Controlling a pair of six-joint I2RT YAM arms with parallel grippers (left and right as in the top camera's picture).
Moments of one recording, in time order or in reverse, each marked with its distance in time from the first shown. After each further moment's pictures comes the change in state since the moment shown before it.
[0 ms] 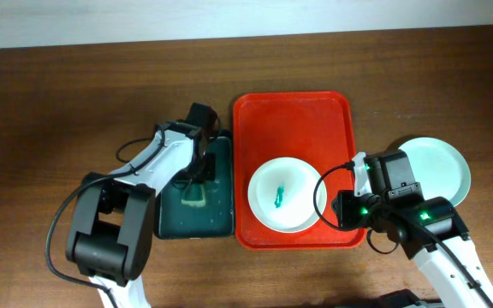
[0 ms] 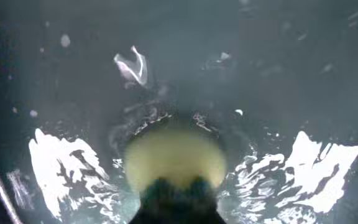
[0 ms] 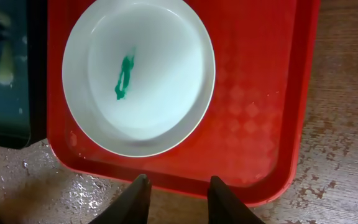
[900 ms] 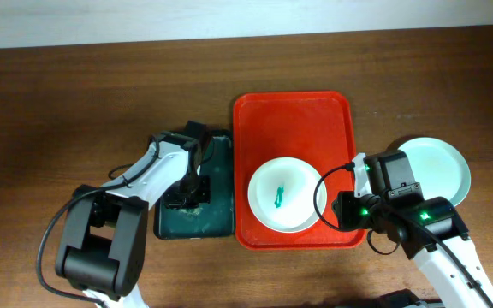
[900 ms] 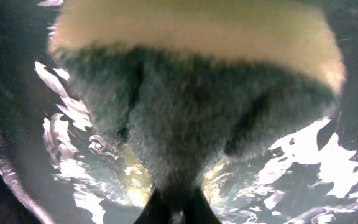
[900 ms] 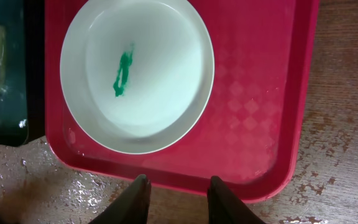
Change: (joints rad) left arm 0.001 -0.084 -0.115 -0.154 0.081 -0.045; right arm 0.000 0.000 0.000 -0.011 0.000 0.000
